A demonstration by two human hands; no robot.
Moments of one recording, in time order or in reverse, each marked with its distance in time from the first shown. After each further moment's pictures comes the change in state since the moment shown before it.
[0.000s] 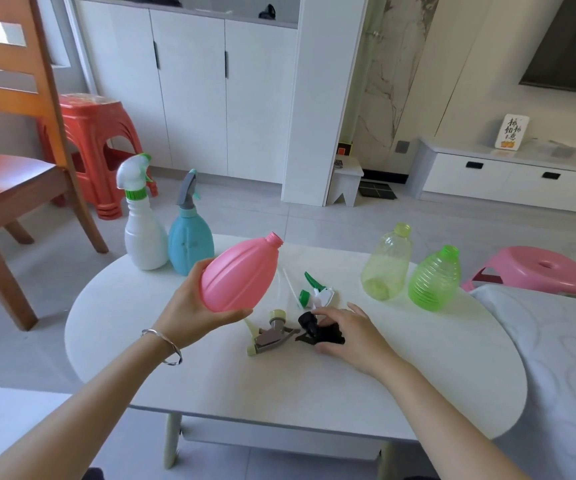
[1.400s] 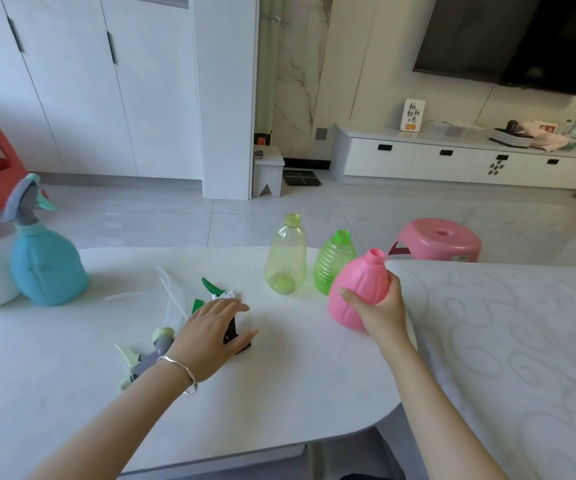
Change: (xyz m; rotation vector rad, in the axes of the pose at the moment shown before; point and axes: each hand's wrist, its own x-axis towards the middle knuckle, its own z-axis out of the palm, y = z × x) left_hand 0.024 0.049 0.171 0.526 -0.302 0.274; right_hand -0.049 0.124 -0.097 0.564 0.887 0.402
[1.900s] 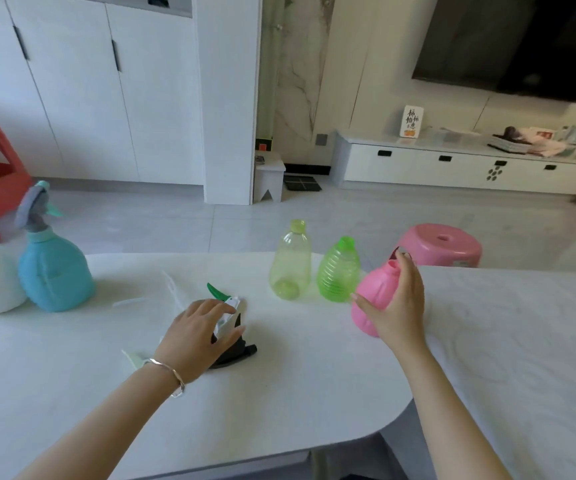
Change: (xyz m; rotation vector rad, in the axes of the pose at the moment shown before) left_hand -0.004 -0.016 -0.017 0.055 0.064 -0.045; right_hand 0.004 -0.010 -0.017 -0.436 0.073 -0.409
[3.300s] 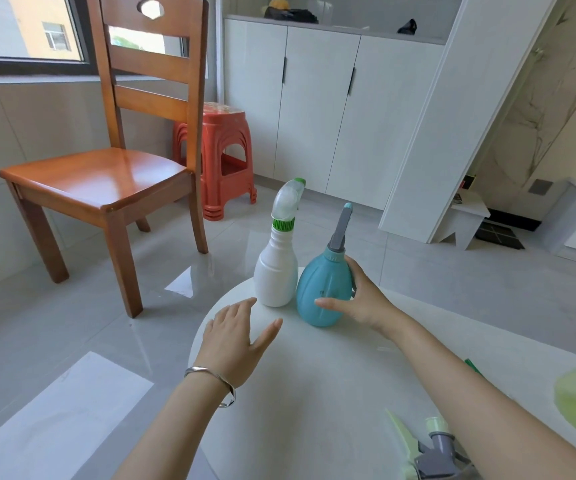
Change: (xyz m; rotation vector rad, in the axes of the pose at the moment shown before) left_hand -0.097 -0.237 -0.129 -0.071 0.204 -0.661; right_hand -0.029 -0.312 0.322 0.543 -1.142 -0.102
